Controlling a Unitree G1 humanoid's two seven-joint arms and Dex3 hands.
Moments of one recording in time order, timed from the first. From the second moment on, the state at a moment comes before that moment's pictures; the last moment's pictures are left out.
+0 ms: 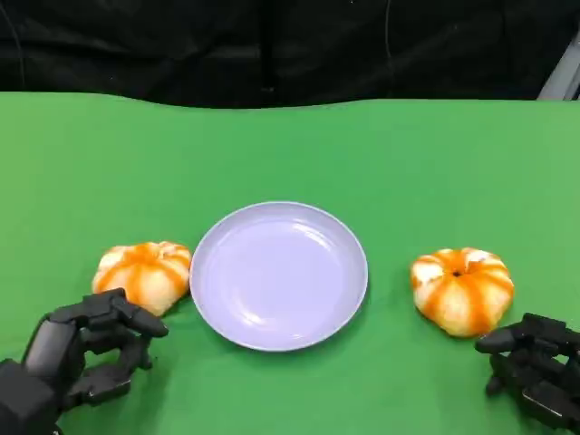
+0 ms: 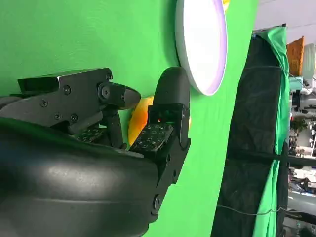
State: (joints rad) left arm -0.25 0.16 0.17 1.10 -0.12 -0.97 -0.40; right arm -0.08 -0.12 -0.15 0.79 0.19 -0.69 0.44
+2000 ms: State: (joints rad) left arm -0.34 0.41 -0.16 0.96 0.72 -0.83 0.56; right arm -0.11 -0.12 -0.15 0.81 0.18 -0.69 0.42
